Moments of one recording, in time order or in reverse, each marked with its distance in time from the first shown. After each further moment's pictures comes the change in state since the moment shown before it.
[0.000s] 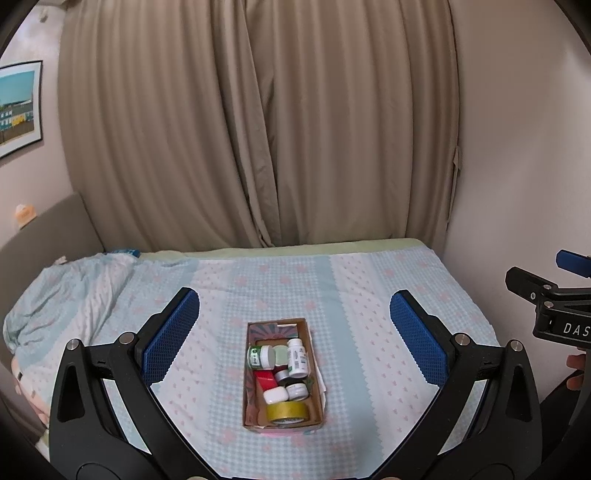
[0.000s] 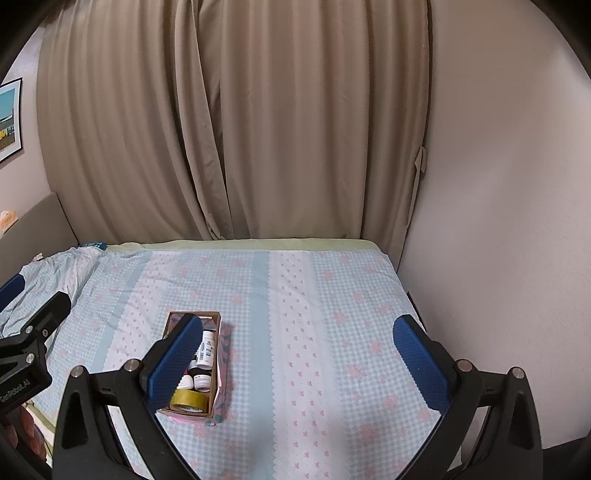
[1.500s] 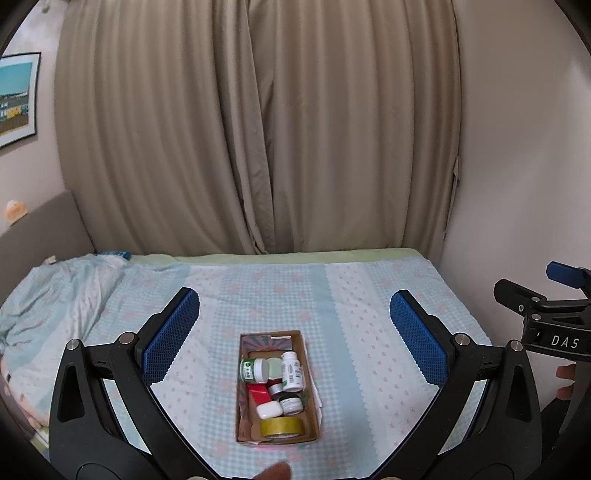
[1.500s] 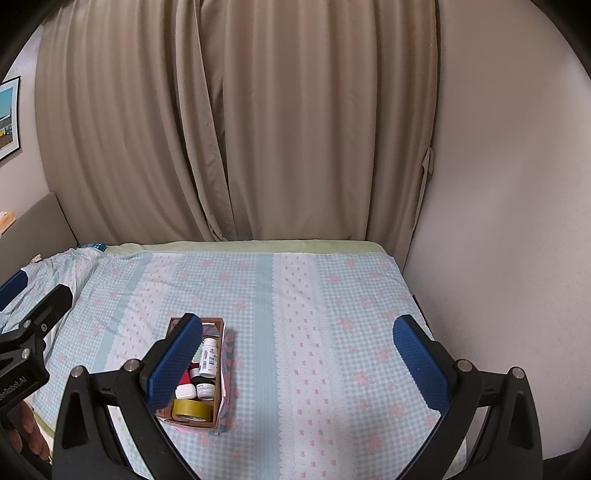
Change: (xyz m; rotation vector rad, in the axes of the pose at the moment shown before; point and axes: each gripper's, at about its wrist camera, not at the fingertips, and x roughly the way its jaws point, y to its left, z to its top) left arm 0.024 0.011 0.009 -0.024 -0.026 -0.030; right arm 0.014 0.010 0.017 -0.008 0.002 0.006
